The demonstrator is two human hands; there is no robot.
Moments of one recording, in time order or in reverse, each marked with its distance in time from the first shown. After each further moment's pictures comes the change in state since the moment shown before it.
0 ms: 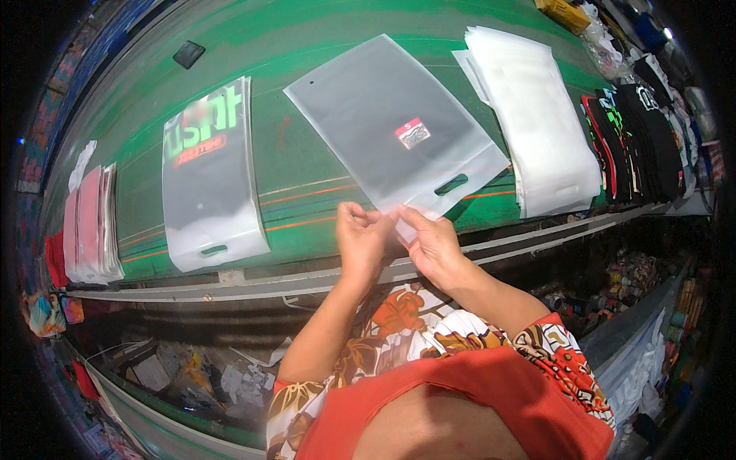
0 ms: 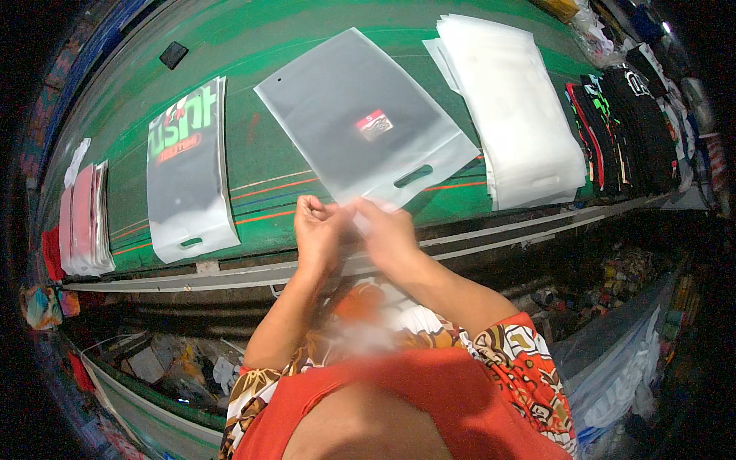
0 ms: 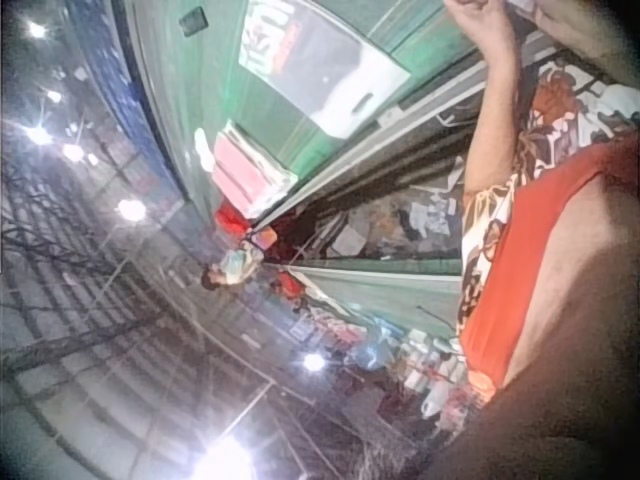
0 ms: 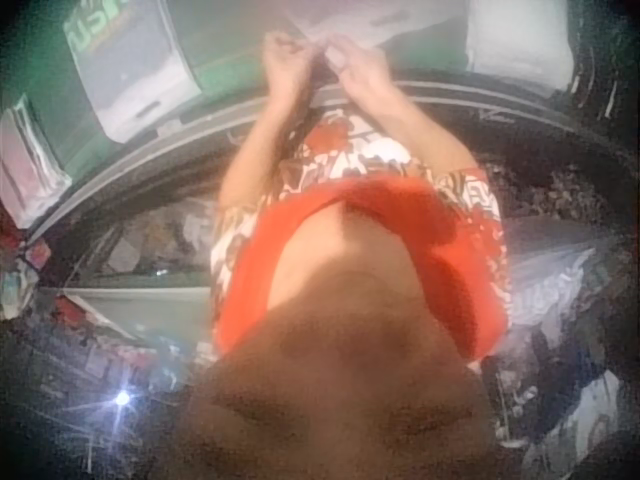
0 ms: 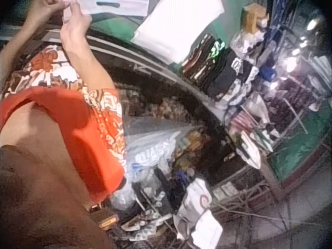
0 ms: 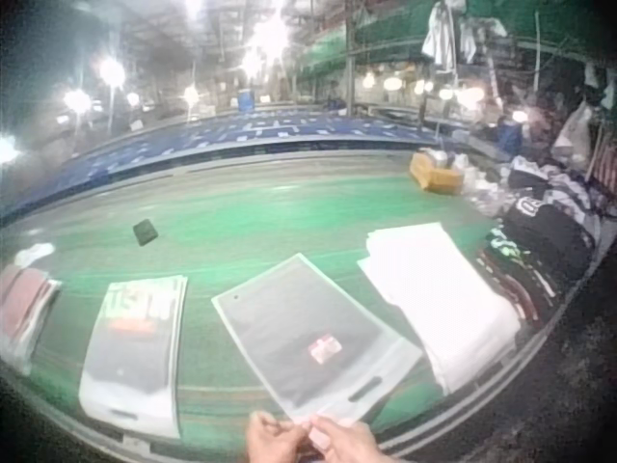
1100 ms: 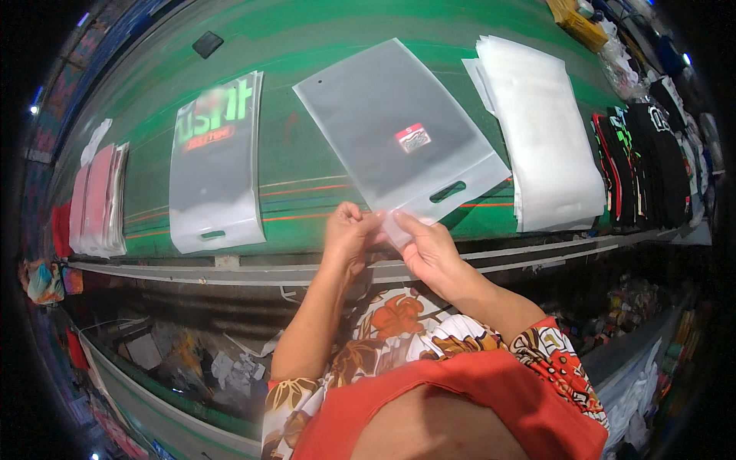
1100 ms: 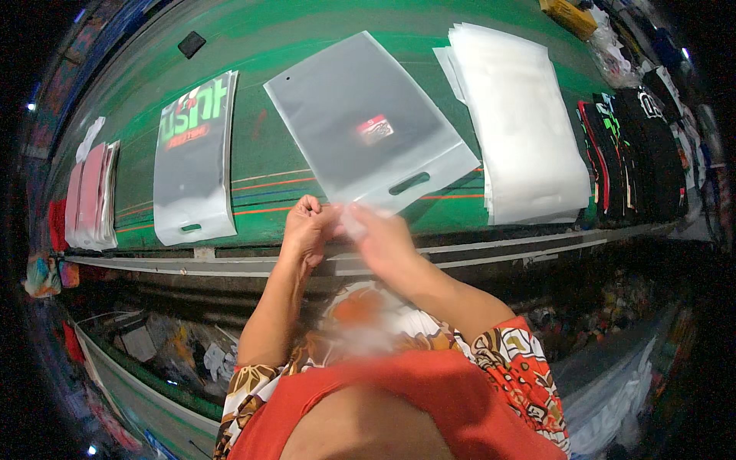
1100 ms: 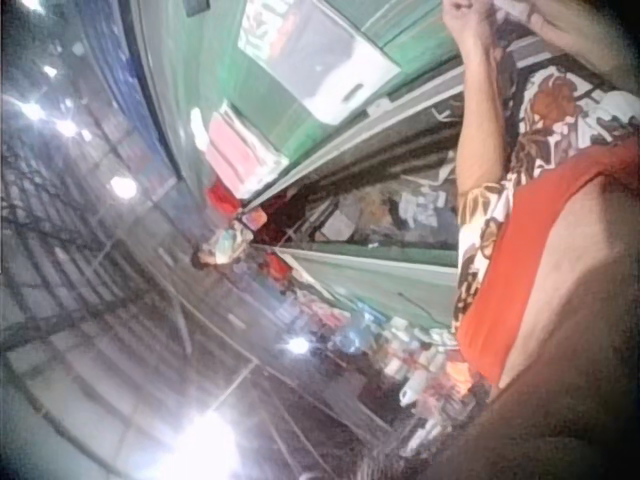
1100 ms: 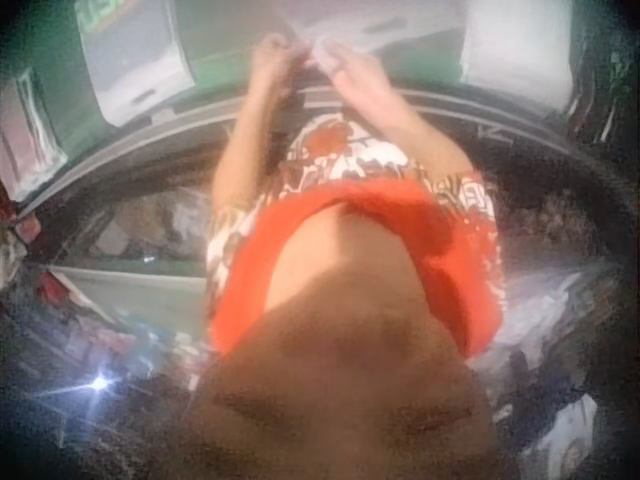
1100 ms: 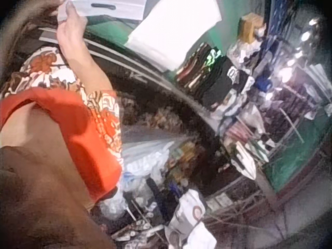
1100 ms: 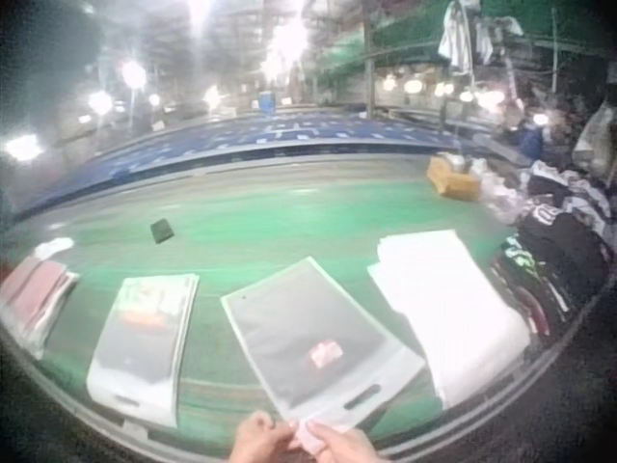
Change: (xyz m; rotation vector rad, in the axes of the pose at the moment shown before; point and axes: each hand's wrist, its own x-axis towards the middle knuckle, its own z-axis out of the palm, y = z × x) left_hand 0.006 0.010 -0.008 -0.139 -0.041 -0.245; right_hand 0.003 -0.014 -0.010 0.389 -0.183 0.181
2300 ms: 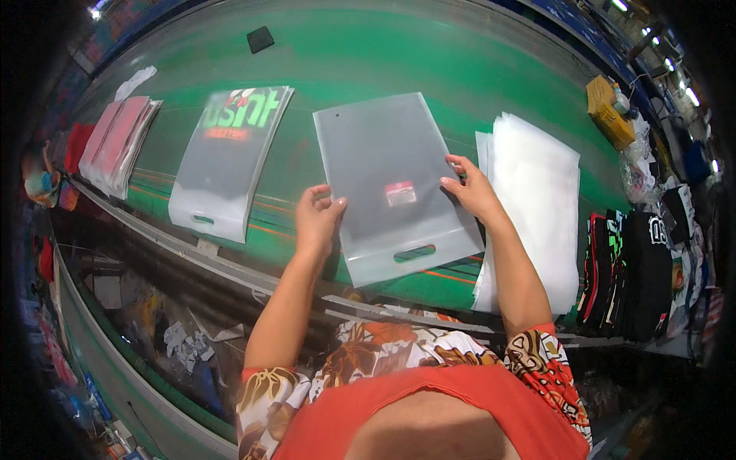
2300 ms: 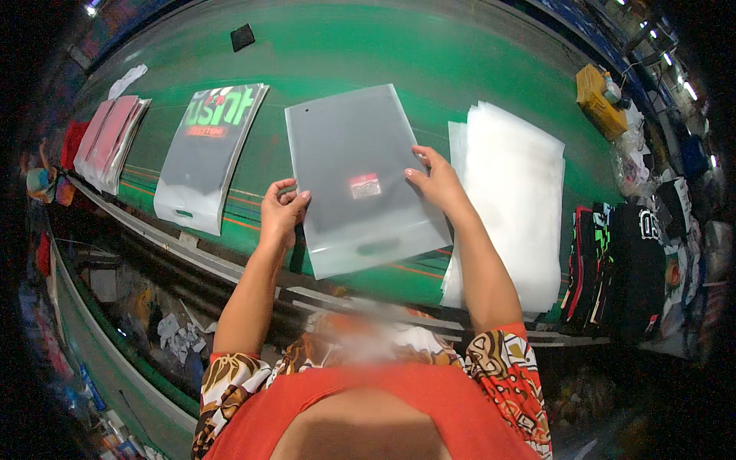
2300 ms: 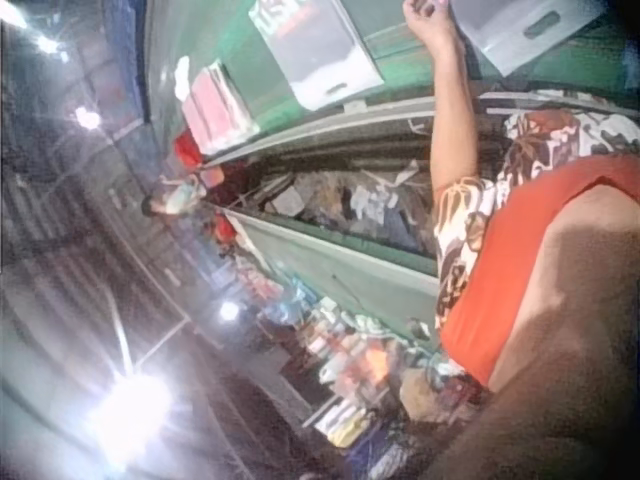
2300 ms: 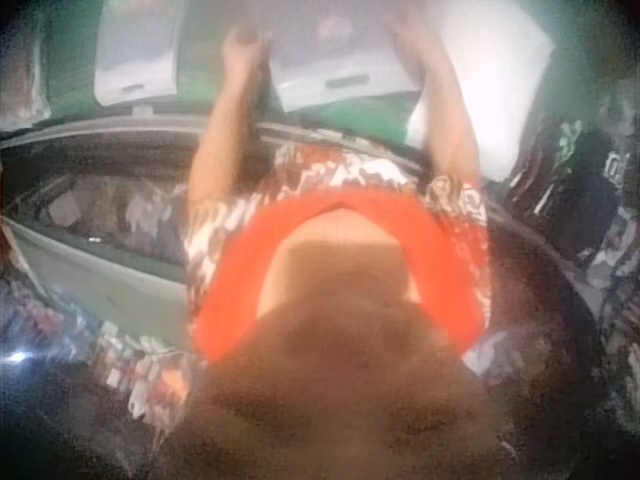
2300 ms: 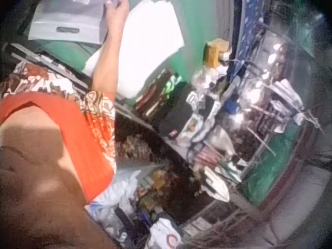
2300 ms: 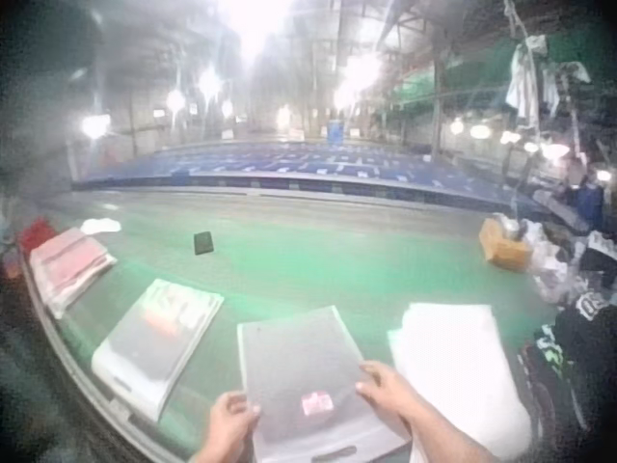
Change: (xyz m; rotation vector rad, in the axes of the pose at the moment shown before) left_hand 0.060 0.029 0.035 0.070 0.370 0.415; right_hand 0.142 -0.224 -0.021 -1.573 -0.174 -0.480
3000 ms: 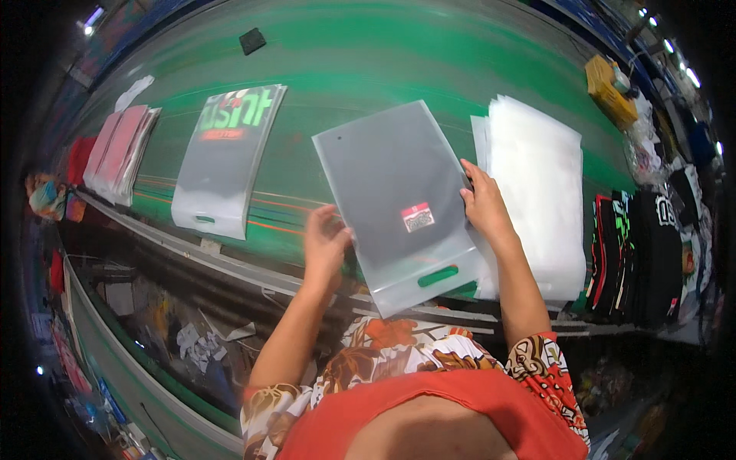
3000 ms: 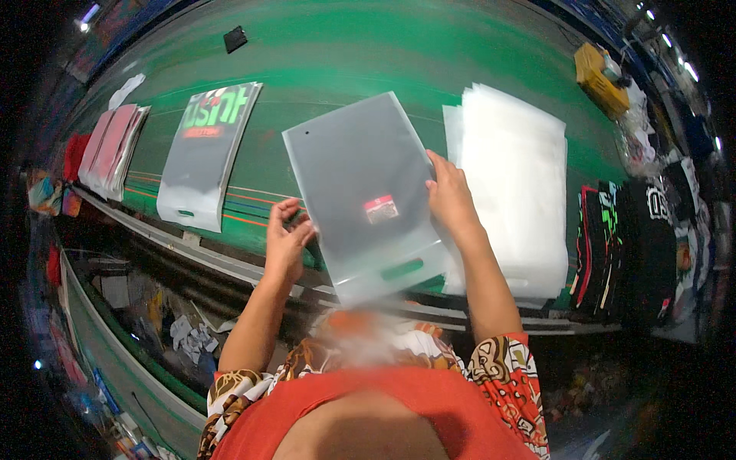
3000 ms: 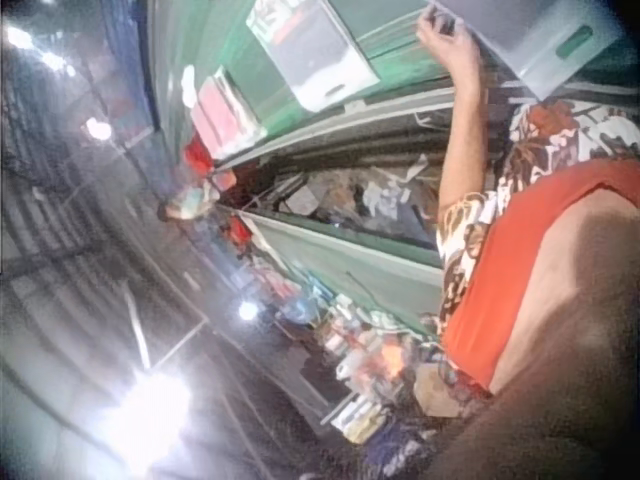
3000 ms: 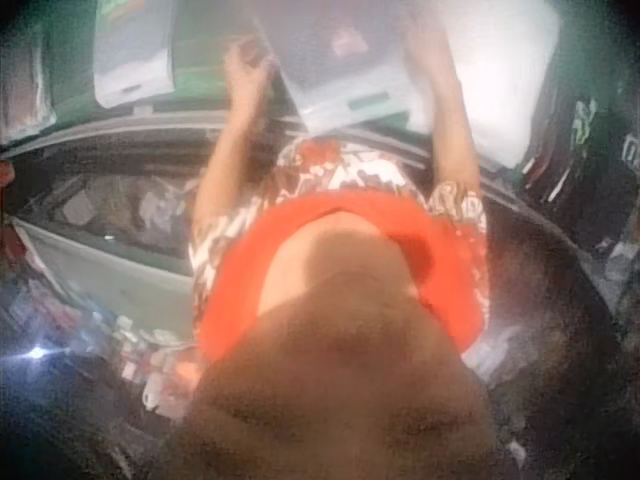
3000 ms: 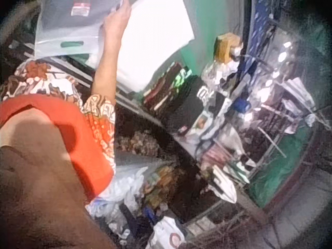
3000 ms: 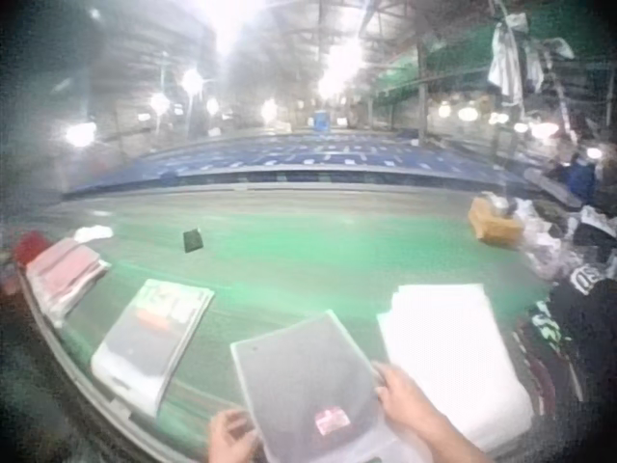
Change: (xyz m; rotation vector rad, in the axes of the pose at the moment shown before) left_hand -0.076 -0.013 0.002 -0.031 -0.048 0.031; right_hand -0.060 0.035 0.001 -0.418 0.251 -0.322
